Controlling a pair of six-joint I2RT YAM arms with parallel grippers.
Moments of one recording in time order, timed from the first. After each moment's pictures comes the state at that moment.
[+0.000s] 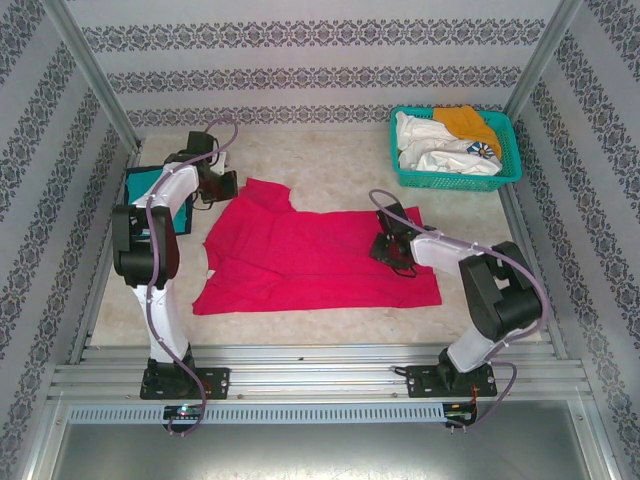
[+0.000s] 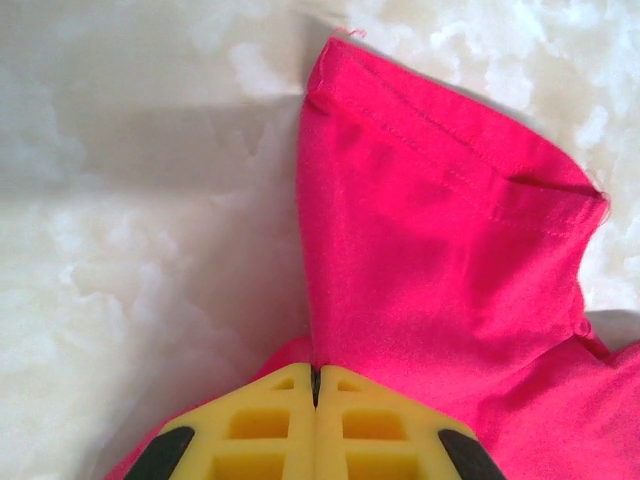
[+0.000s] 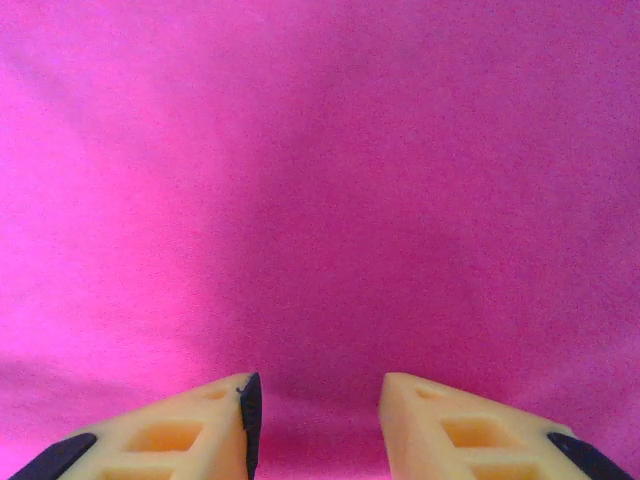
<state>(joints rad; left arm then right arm) 0.01 2.04 1.64 -0.73 0.27 -0.20 0.38 1.62 0.80 -0.33 0.04 0.78</state>
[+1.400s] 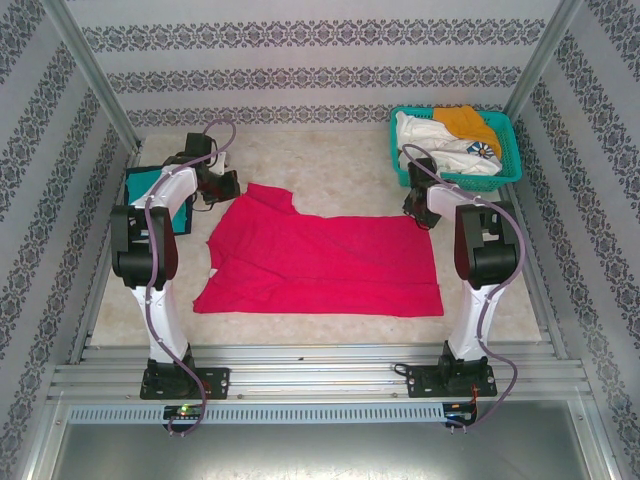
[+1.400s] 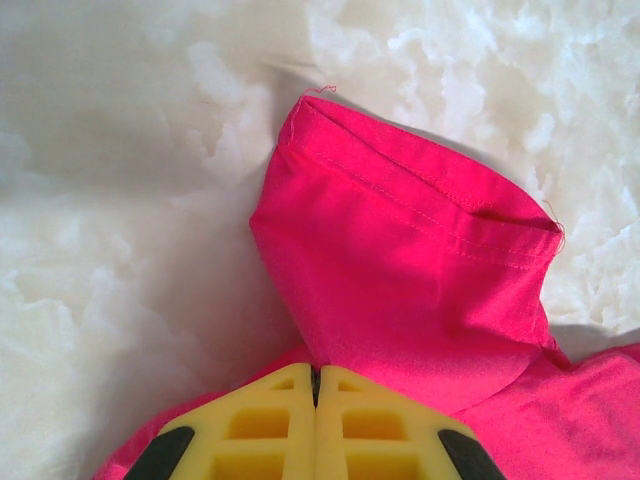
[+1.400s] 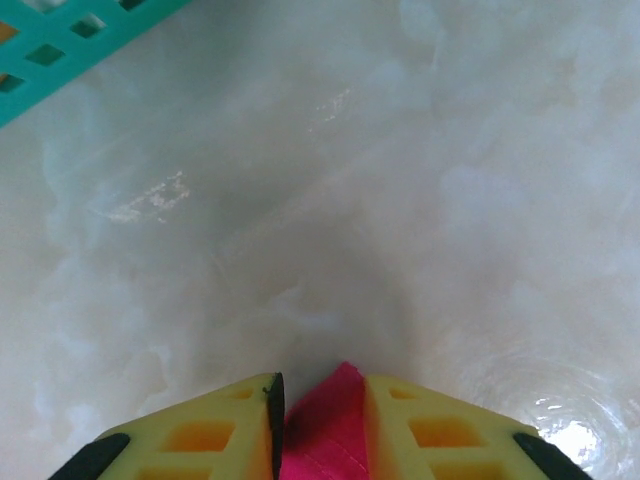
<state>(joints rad) 0.01 2.03 1.61 -0.68 0.35 -0.22 0.08 2.02 1.33 -0.49 0.22 0.72</state>
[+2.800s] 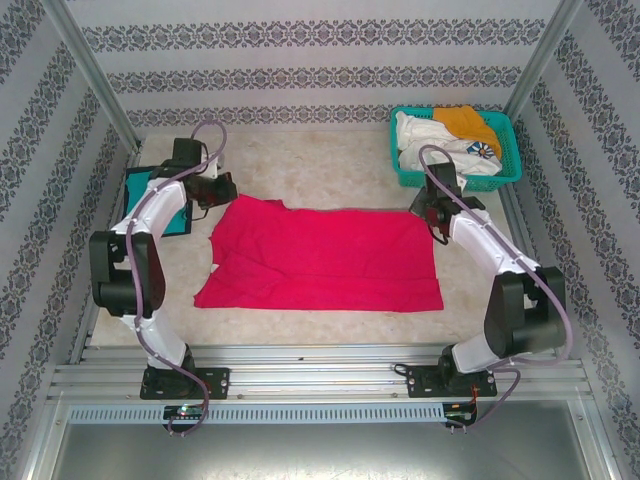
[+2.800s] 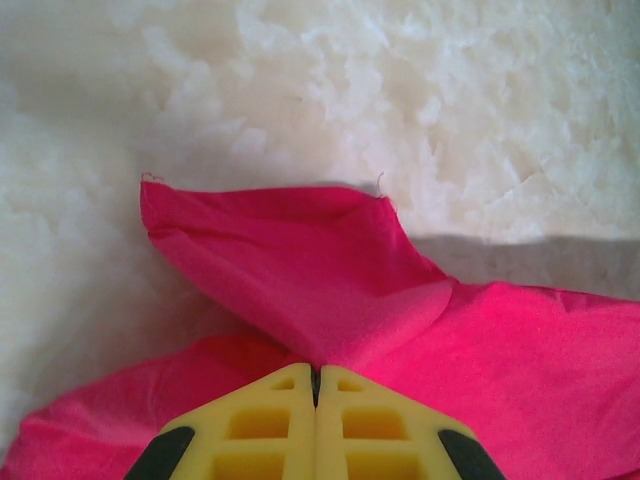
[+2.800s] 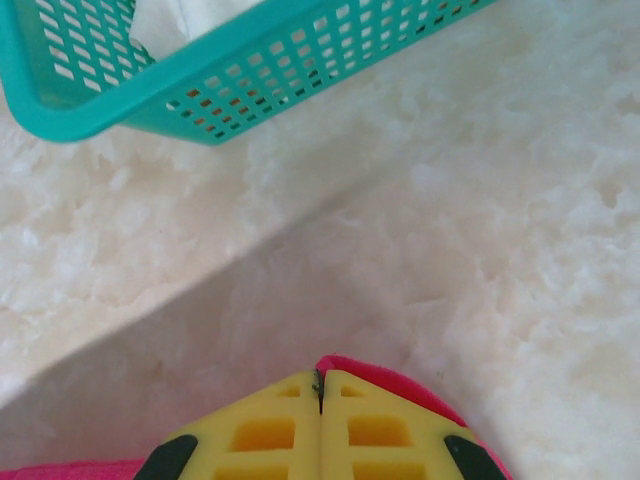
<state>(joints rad) 0.01 1.77 1.38 -0.62 0.41 -0.27 0.12 1.48 1.05 -0.48 0.18 0.65</state>
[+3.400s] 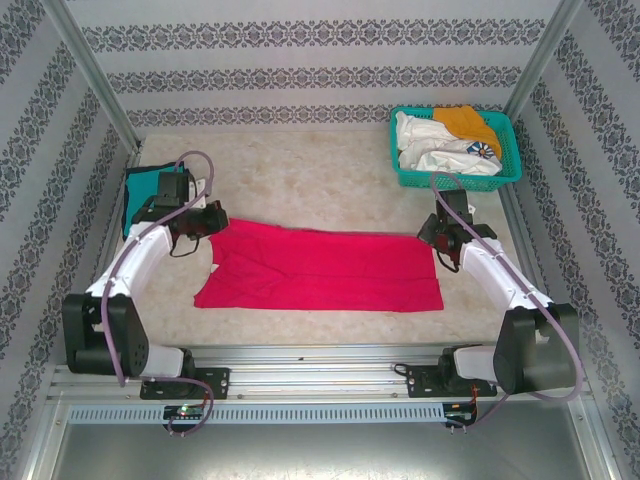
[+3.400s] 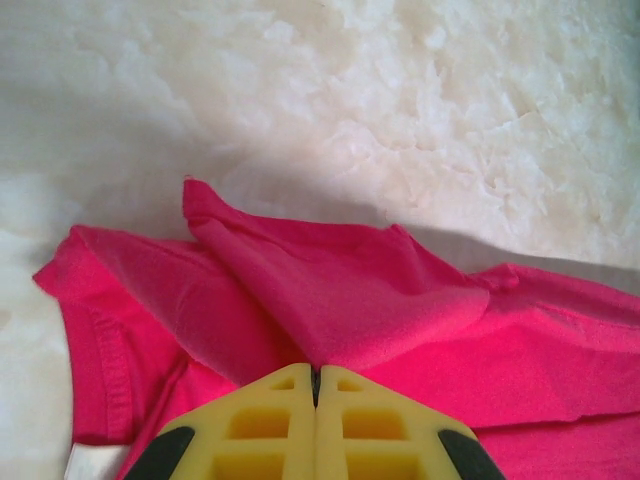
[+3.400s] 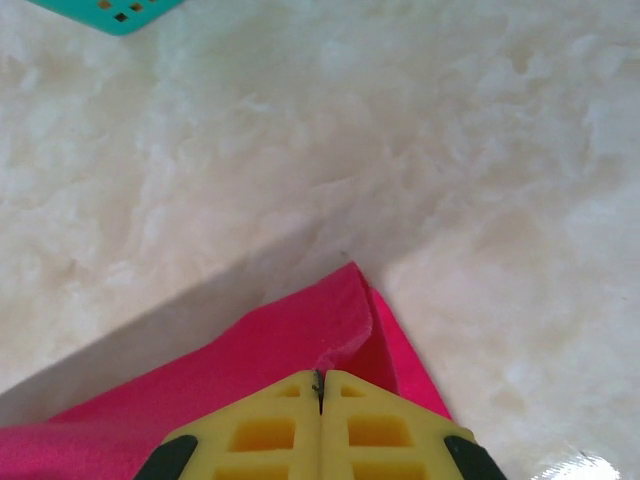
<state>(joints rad) 0.01 1.37 1.02 -0.58 0.37 -0.32 0.08 1.30 0.84 -0.52 0.13 0.64</state>
